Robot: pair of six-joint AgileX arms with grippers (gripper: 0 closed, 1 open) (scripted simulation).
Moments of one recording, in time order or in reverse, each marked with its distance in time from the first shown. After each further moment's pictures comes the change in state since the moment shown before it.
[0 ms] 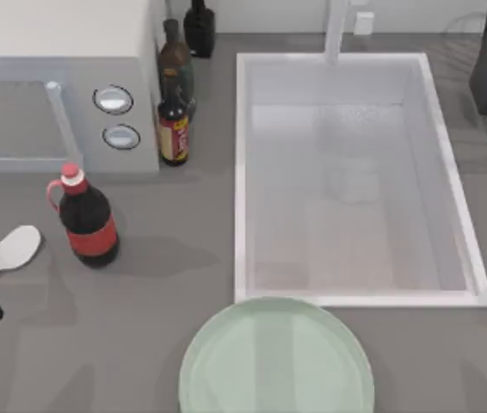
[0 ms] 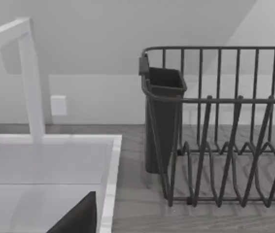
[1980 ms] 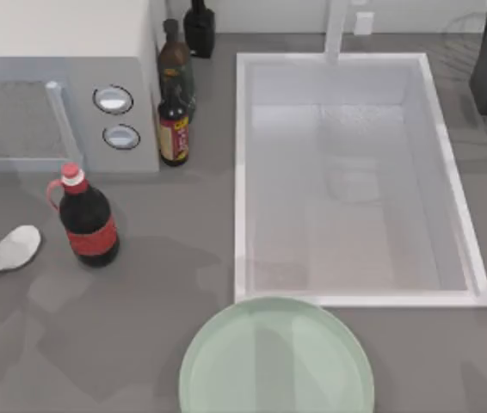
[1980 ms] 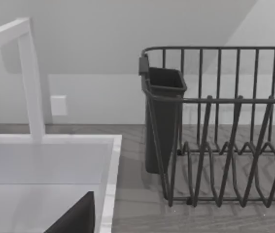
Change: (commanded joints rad) left arm 0.137 1.652 1.123 -1.045 -0.001 0.720; right arm 0.000 0.000 0.000 0.000 0.000 0.000
